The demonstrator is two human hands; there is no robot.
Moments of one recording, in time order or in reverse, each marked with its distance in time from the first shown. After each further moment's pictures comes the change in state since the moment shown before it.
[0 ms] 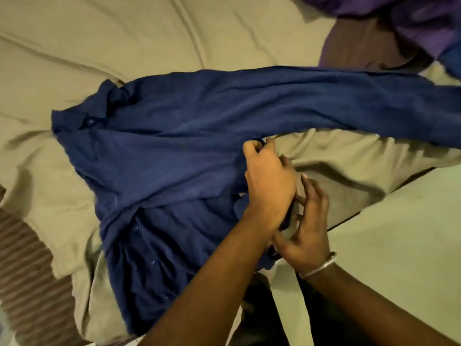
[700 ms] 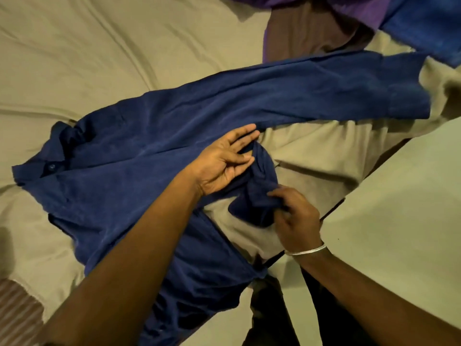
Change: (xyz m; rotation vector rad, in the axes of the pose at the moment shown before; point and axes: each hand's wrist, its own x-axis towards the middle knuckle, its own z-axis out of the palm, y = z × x) left_hand 0.089 -0.029 0.008 -0.845 -0.864 -0.328; right_hand 0.017 0.055 -0.005 0.062 0.195 0.010
